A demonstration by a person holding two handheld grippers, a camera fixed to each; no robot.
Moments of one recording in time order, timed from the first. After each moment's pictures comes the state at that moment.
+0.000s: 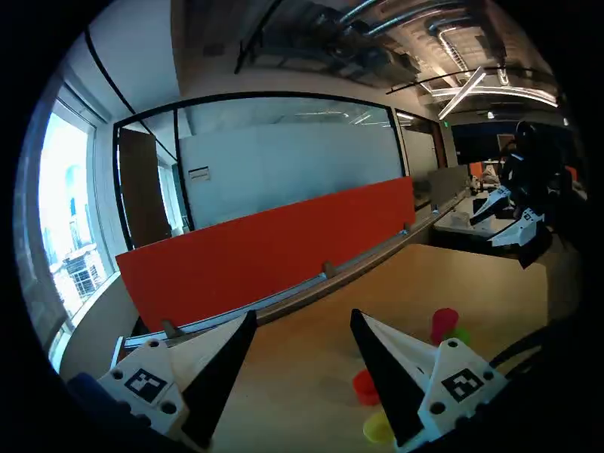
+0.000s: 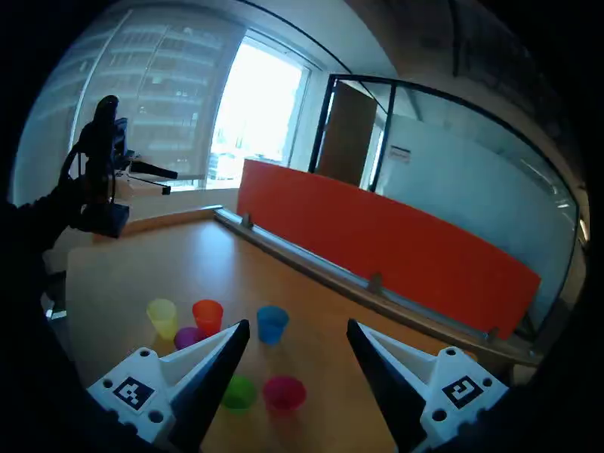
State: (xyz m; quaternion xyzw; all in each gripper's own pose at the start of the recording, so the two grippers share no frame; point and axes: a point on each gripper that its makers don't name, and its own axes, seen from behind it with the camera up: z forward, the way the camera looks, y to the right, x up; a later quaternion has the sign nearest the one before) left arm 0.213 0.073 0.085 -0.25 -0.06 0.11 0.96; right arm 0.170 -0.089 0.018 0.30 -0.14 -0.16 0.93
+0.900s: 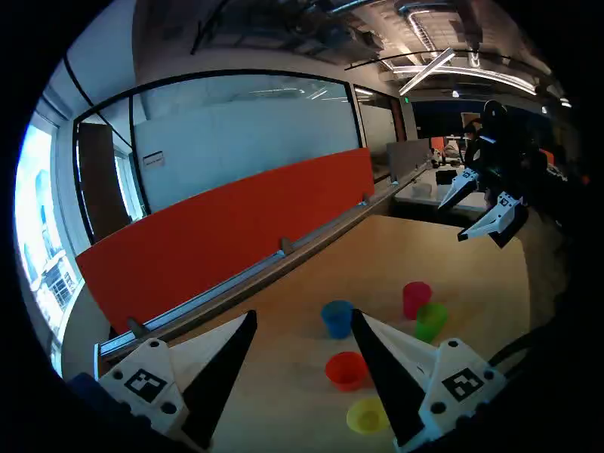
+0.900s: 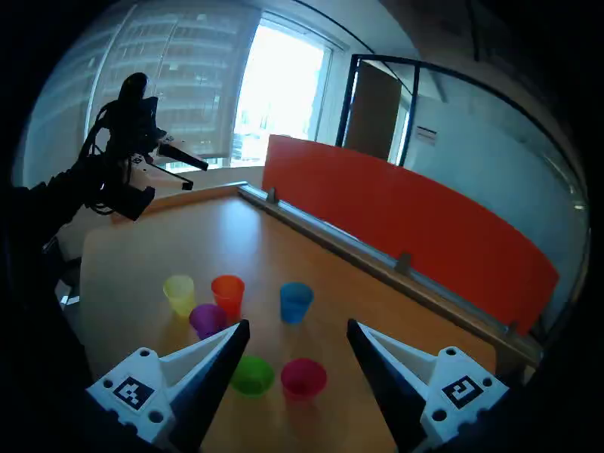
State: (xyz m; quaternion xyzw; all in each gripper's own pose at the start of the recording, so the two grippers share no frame) left arm 0.174 0.121 0.088 -0.34 -0.12 0.15 0.92; right arm 0.128 -0.101 0.012 0.35 -0.19 -0.17 0.90
